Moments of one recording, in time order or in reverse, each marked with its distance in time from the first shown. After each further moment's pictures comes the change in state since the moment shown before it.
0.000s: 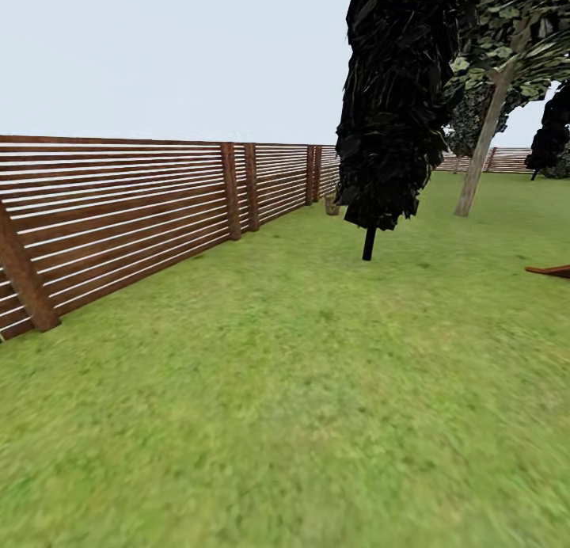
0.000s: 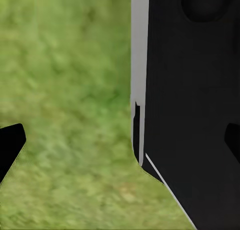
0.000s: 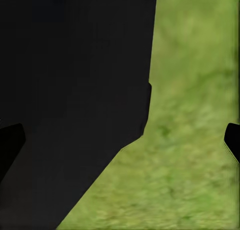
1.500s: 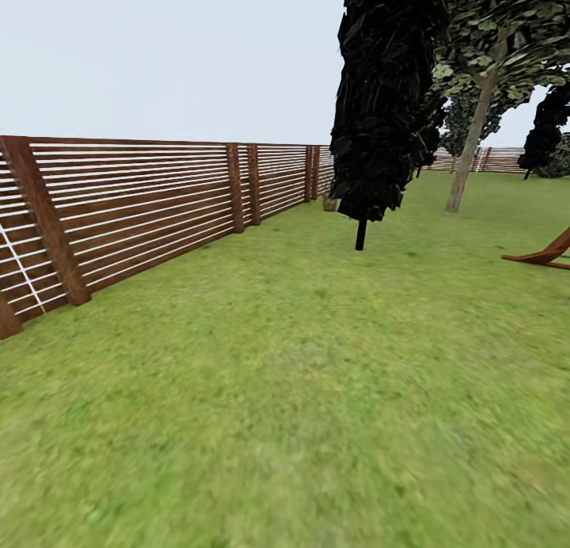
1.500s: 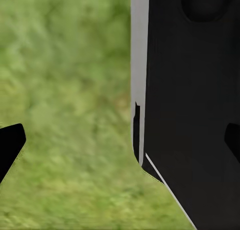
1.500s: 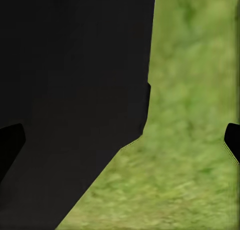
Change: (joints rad) left arm 0.000 0.000 0.000 0.000 0.000 0.000 0.000; right arm 0.000 -0.001 -0.001 0.000 0.000 0.000 0.000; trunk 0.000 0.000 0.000
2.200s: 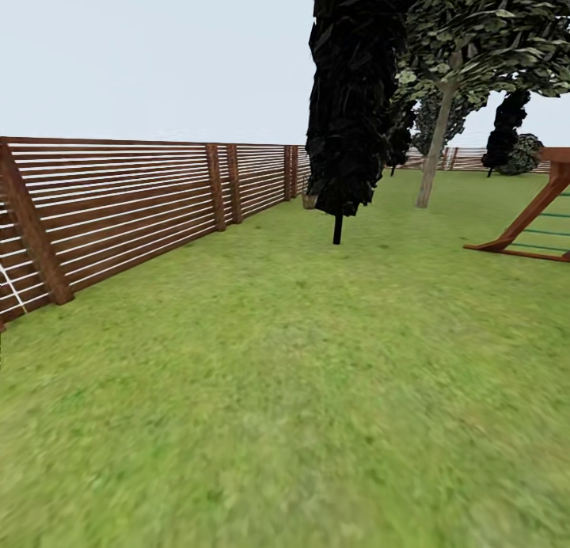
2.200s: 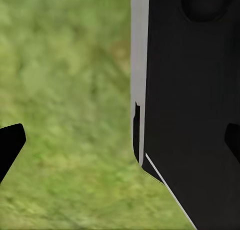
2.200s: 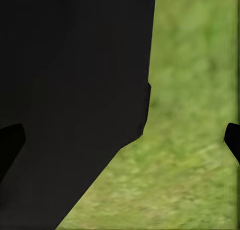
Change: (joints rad) left arm 0.000 0.000 0.000 0.000 0.000 0.000 0.000; right arm 0.000 0.000 0.000 0.000 0.000 0.000 0.000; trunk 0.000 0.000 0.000
